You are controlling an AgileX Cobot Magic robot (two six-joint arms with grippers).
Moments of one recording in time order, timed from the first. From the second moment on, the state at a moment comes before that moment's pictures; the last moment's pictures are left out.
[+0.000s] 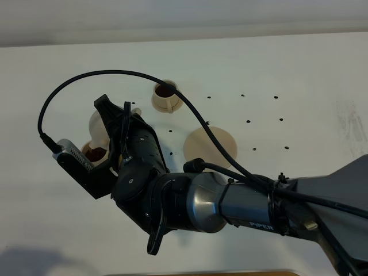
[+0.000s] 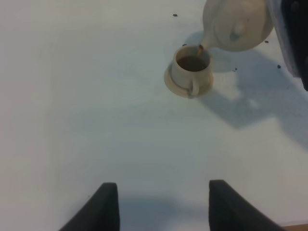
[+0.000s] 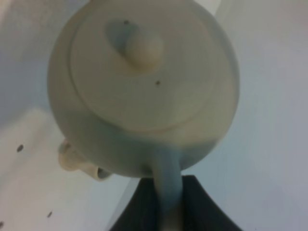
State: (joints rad) left arm 0.04 0.00 -0.46 -0.11 1.06 0.05; right arm 1.10 2.12 -1.42 -1.52 0.77 0.00
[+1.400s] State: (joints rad) left arm 0.04 0.00 -0.46 -0.11 1.06 0.05; right arm 1.11 2.12 -1.42 -1.60 0.76 -0.01
